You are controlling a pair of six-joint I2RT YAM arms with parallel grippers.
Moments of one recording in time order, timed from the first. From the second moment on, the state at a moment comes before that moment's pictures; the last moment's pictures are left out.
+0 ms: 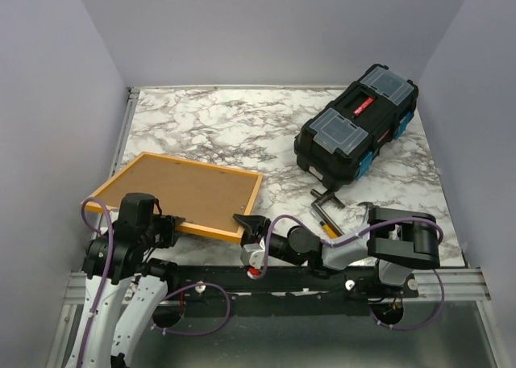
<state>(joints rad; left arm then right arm) -0.21 0.47 0.84 -1.31 -0.05 -1.63 1.37 1.68 0.47 1.29 0.15 -0.90</state>
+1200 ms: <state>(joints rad) -0.21 0.44 1.09 -1.28 -0.14 -1.45 1.27 1.54 0.57 0.93 -0.05 -0.88</state>
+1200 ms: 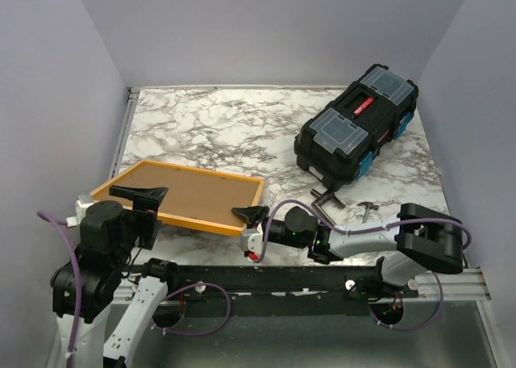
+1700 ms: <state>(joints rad) -0.21 0.40 1.38 -1.25 -0.38 -1.15 1.25 1.38 0.65 0.66 -0.11 -0.67</state>
